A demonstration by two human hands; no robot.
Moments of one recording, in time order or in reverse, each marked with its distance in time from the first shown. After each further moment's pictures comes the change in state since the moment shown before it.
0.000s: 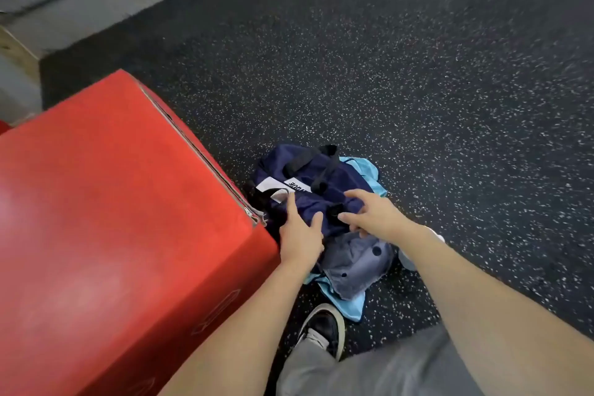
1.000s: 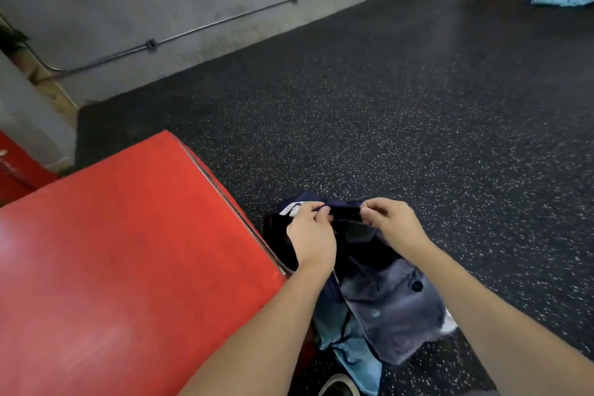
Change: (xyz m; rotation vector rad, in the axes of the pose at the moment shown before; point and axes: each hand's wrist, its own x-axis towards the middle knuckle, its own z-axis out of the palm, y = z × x) left_hand -0.003 0.128 -0.061 -0.327 0.255 0.294; right_hand -0.004 -0.105 -0.050 0.015 0.332 -0.280
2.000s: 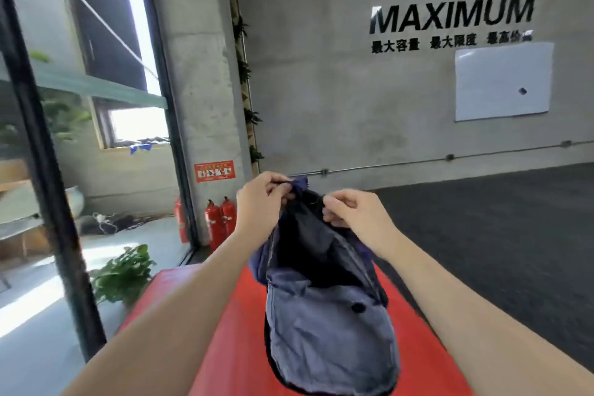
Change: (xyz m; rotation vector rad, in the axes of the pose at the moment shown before) left_hand -0.075 0.256 -0.530 0.015 0.389 0.518; right_hand -0.145 -0.505 0.147 0.527 -0.423 -0.553
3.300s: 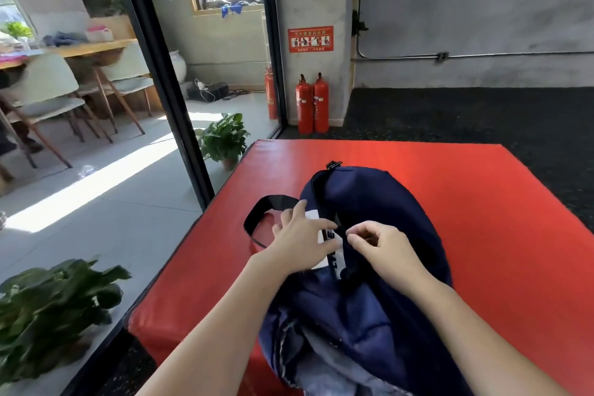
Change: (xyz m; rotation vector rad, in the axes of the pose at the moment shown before) left_hand -0.124 -0.286 -0.151 0.932 -0.485 -0.534; right_hand -0.052 0.262 0.239 -0.367 -0.384 0.197
